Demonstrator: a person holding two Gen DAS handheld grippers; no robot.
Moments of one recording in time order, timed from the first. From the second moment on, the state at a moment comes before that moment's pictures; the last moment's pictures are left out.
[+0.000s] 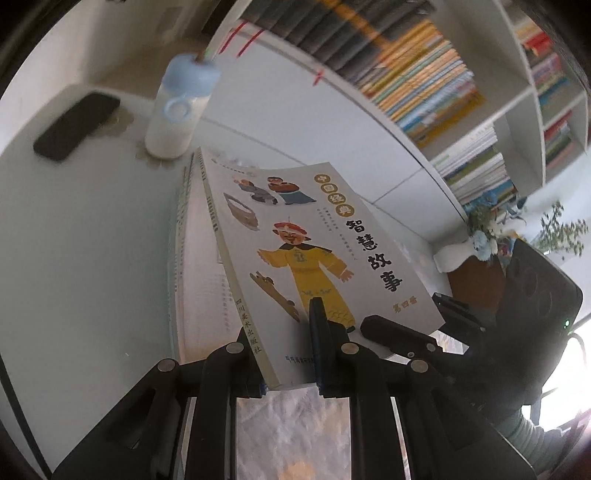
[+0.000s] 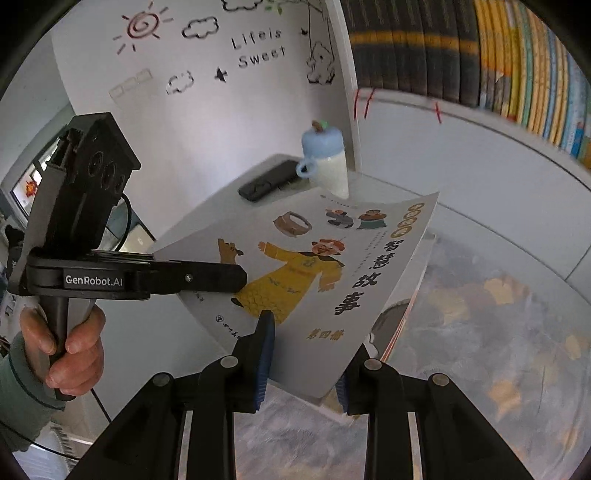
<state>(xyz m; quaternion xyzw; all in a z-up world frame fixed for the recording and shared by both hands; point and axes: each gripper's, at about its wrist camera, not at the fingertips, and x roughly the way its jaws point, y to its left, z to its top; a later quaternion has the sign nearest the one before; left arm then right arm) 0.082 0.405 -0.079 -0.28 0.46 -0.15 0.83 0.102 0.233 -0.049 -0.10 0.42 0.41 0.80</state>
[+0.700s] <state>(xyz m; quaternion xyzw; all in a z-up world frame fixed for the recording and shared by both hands) 0.059 0.419 -0.118 -0.32 0.49 -0.11 0.80 0.138 0.234 -0.107 -0.04 0.50 0.38 0.78</state>
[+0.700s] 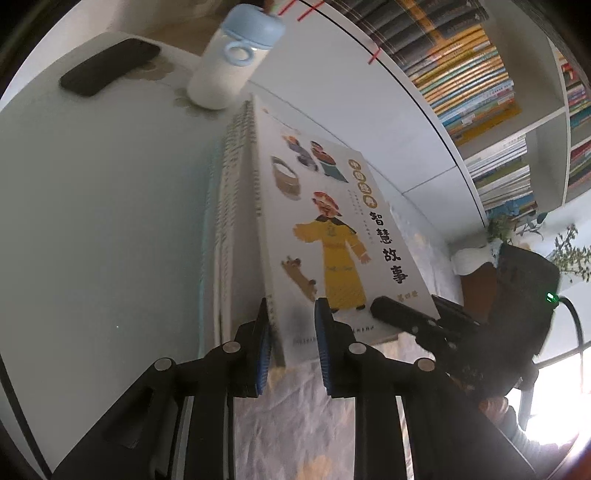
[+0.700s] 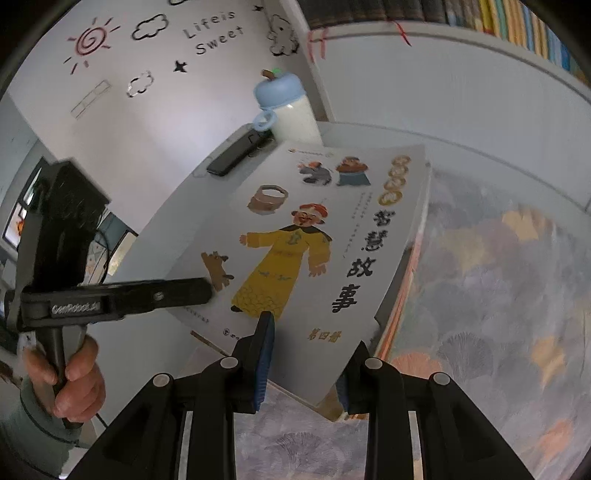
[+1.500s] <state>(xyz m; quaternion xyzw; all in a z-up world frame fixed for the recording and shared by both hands) -0.054 0.285 0.008 -0.18 0.43 -0.09 0.88 0.055 0.074 -0.010 -0.05 0.42 0.28 0.86</state>
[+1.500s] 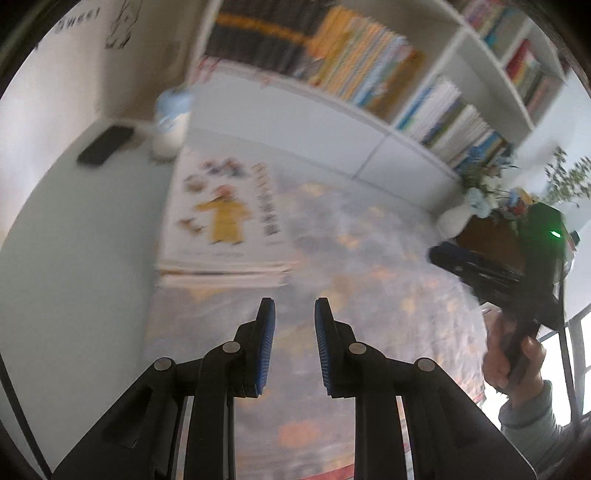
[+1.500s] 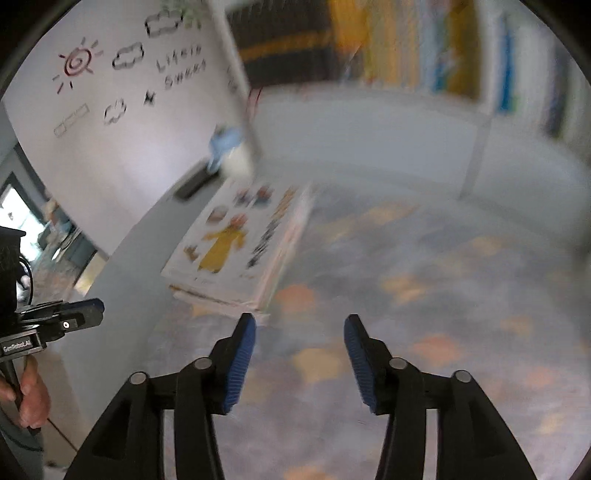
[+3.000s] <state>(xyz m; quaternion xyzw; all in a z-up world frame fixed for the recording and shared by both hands) -0.077 0.058 0.166 -0.15 0.31 -0.12 0.93 -0.124 -0.194 0.186 0.07 0.17 0.04 0.98</state>
